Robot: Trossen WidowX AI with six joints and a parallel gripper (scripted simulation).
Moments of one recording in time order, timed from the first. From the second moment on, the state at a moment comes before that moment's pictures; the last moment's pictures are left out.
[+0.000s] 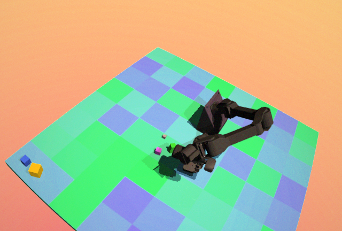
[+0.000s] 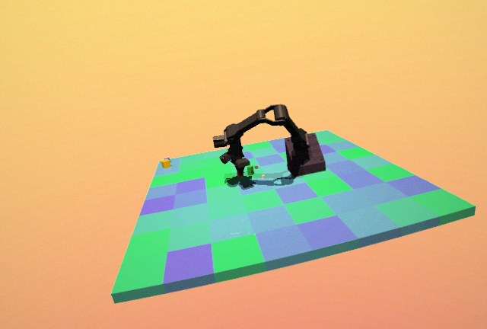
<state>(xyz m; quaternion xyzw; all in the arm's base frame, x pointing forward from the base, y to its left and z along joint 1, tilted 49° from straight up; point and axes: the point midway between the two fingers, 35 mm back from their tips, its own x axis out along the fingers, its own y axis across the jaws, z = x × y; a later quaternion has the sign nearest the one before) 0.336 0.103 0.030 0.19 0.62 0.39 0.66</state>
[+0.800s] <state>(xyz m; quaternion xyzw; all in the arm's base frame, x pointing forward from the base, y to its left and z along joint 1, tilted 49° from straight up) 0.338 0.037 0.051 0.18 0.61 0.39 0.67</state>
